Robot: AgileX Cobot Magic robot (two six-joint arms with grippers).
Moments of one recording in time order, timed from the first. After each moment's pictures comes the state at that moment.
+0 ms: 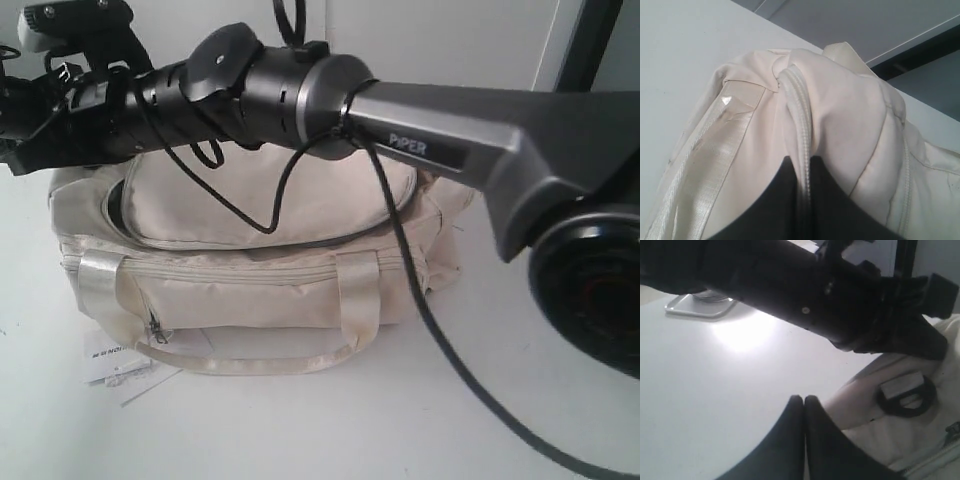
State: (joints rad) left arm 0.26 1.96 -1.45 -1.25 0.67 0.75; right arm 0.68 2.20 -1.95 0.96 0.38 -0.90
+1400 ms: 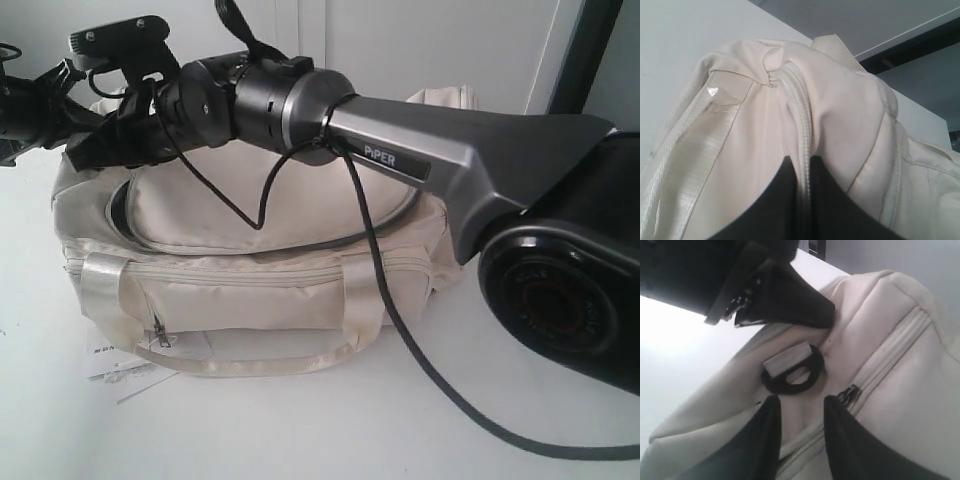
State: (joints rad) left arm 0.26 1.96 -1.45 -1.26 0.72 0.70; right arm 0.66 2.28 -2.05 0.13 0.36 -0.10
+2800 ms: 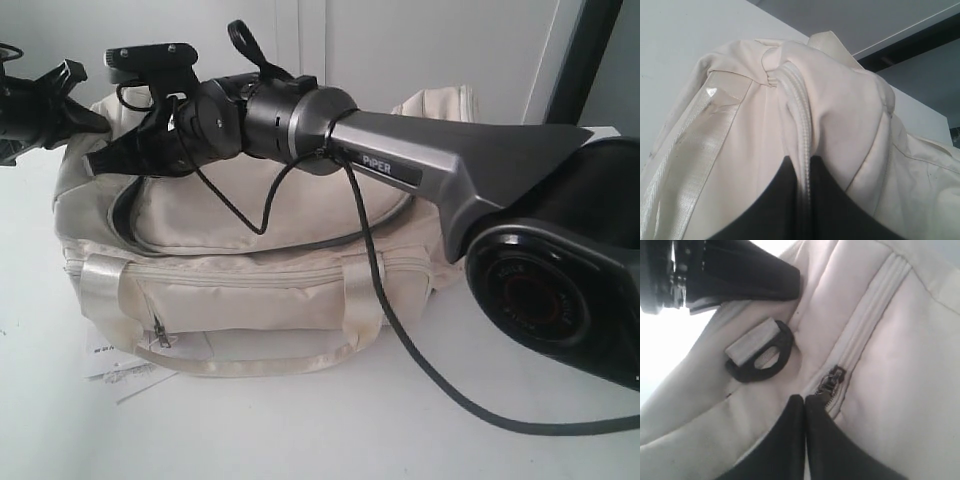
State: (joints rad) left arm 0.26 1.96 -1.45 -1.26 0.72 0.72; right arm 0.64 2.32 -2.05 0.17 0.37 0.00
